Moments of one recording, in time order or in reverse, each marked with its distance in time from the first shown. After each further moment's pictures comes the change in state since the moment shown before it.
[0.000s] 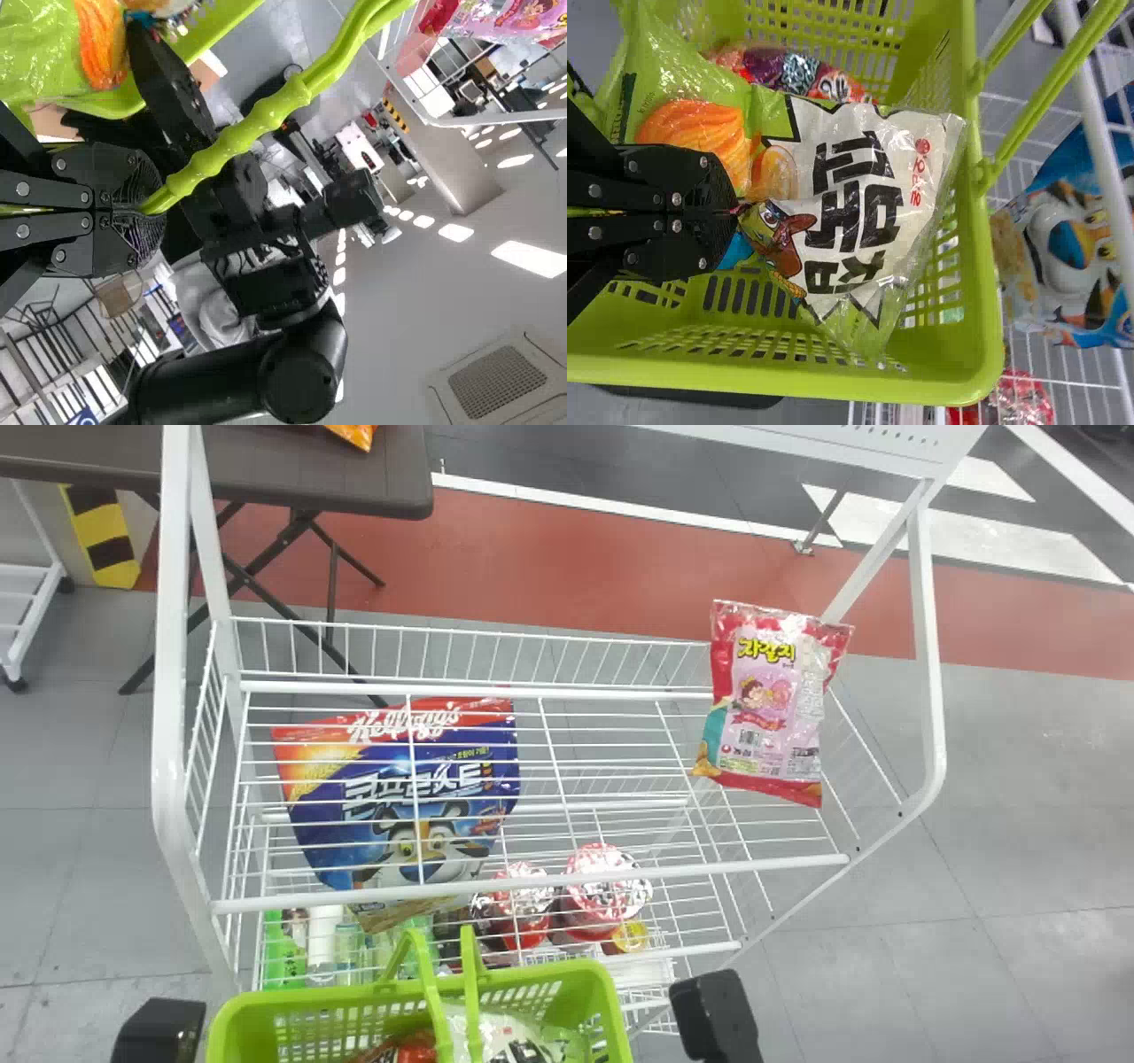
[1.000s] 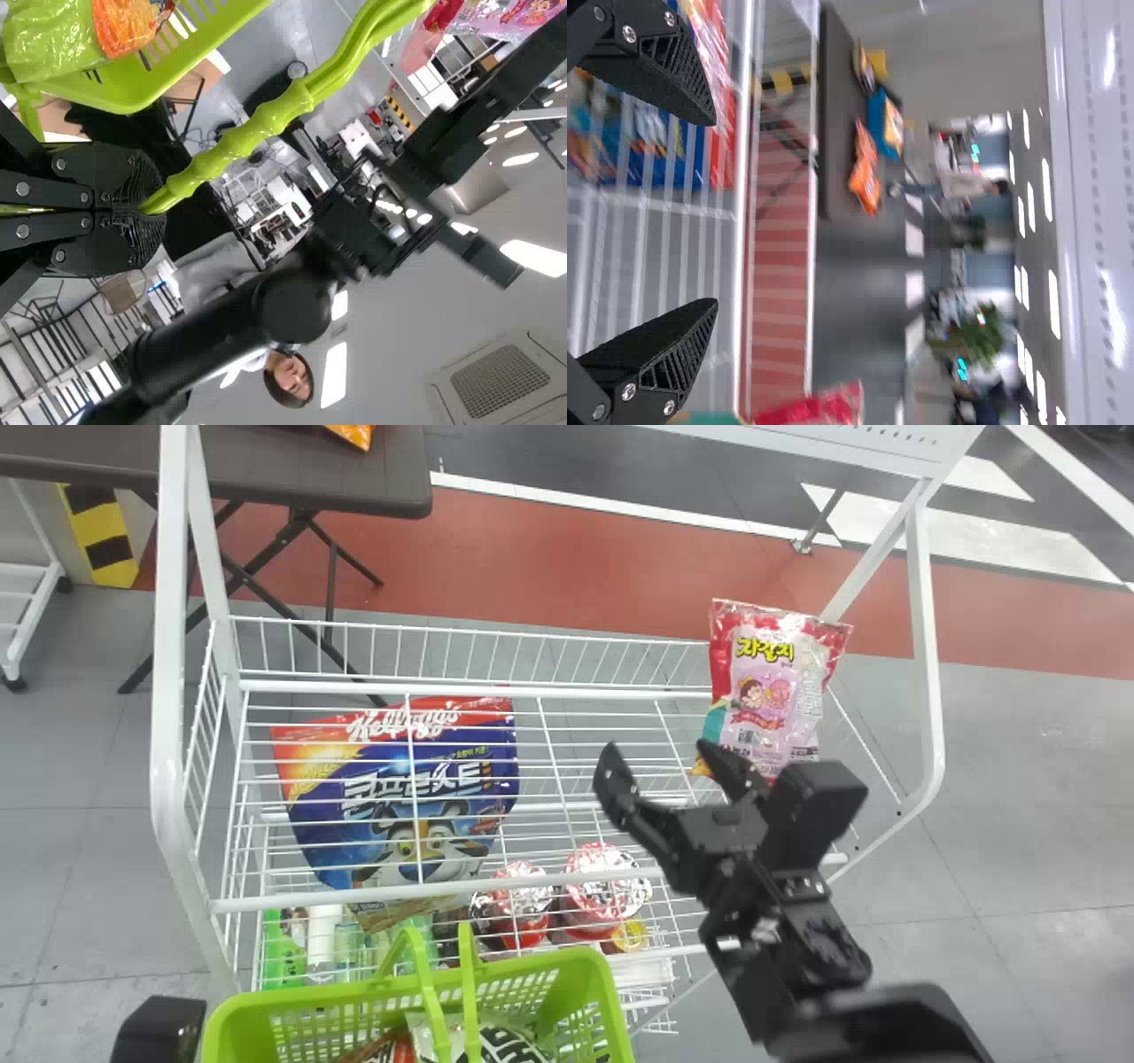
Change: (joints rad) left arm -0.006 0.003 -0.001 0.000 -0.005 0.015 -0.010; right arm -0.223 0.041 -0.035 0.356 -0.022 -1.254 -0.436
